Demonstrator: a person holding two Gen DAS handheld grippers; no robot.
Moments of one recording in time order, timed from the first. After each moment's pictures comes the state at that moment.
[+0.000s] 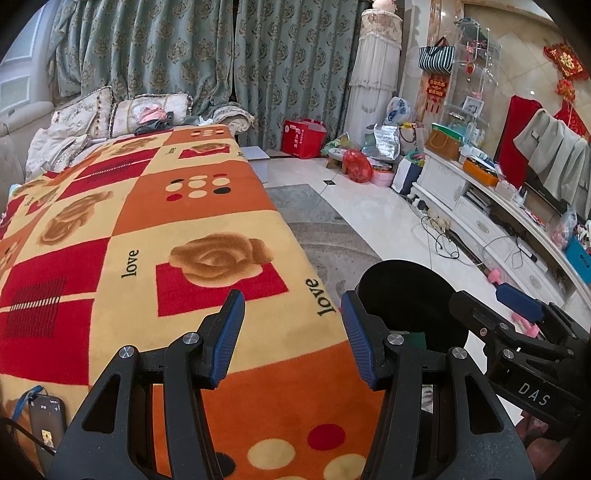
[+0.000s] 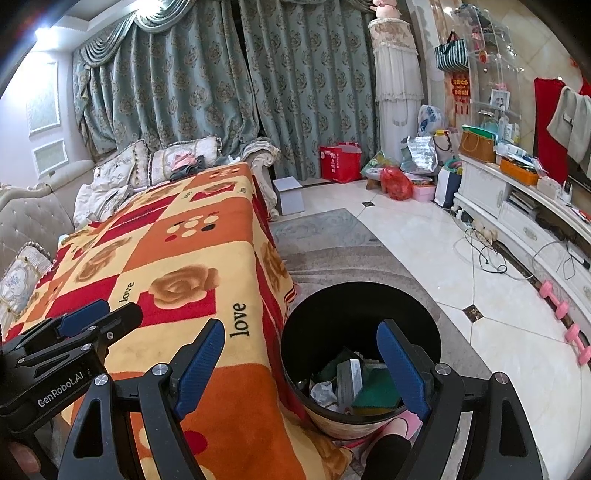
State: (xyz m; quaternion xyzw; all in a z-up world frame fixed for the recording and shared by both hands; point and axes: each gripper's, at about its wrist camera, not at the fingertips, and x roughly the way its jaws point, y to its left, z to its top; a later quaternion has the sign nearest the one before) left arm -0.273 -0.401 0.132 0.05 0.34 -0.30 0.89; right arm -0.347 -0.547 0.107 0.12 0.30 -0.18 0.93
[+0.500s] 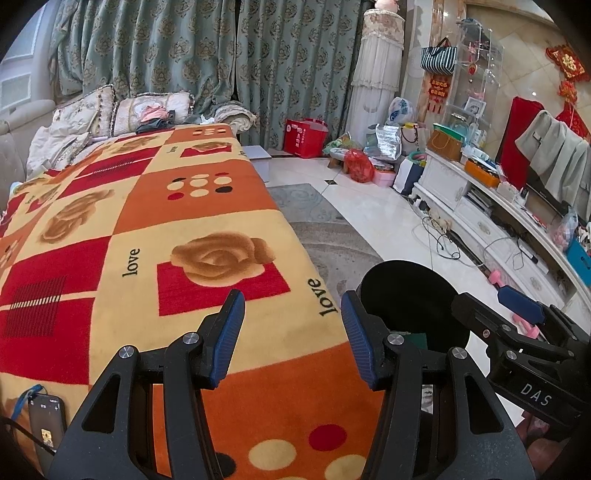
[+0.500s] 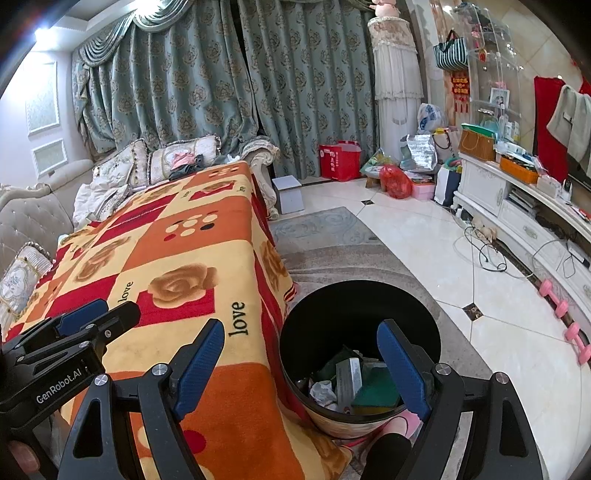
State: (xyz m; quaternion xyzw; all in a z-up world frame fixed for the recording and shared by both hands) left arm -0.274 -0.399 0.129 0.05 0.34 -0.30 0.89; right arm -0.349 -0.548 0.106 0.13 0.30 -0.18 0.93
